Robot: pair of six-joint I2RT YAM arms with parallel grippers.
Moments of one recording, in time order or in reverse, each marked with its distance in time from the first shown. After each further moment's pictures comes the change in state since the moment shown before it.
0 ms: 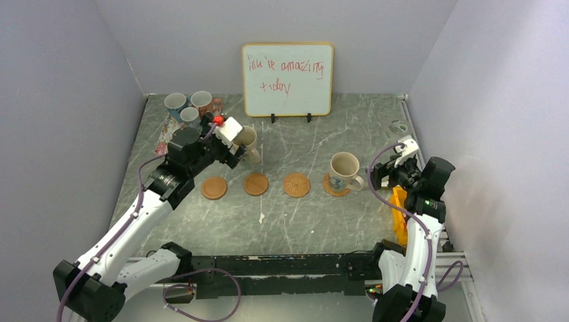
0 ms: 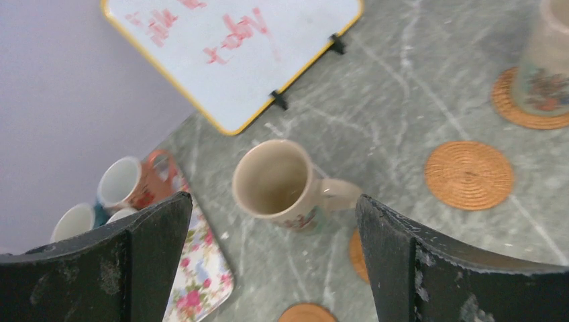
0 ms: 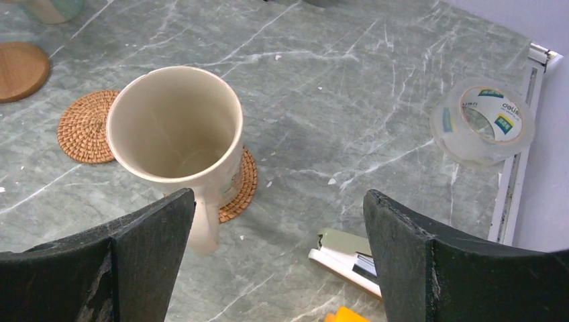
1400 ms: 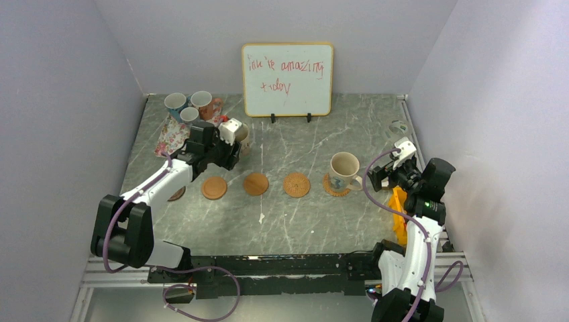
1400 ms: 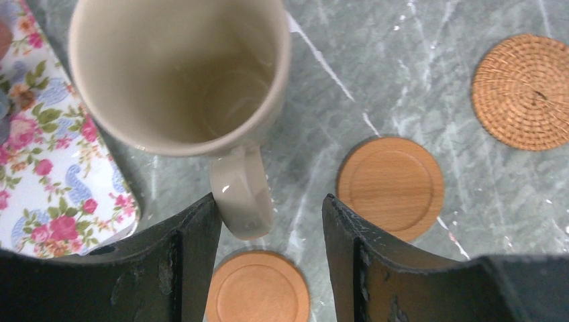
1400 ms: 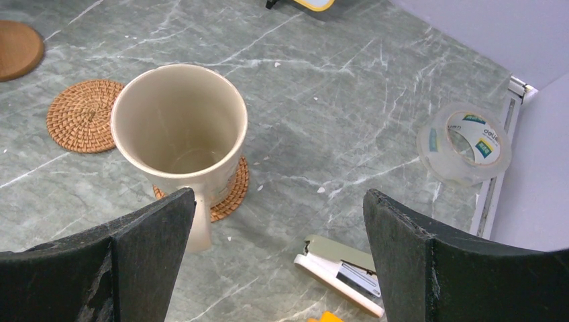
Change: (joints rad) left arm 0.193 0.399 -0.047 -0.019 0.111 -0.147; right arm 0.000 -0.027 0.000 -0.008 -0.033 -0.092
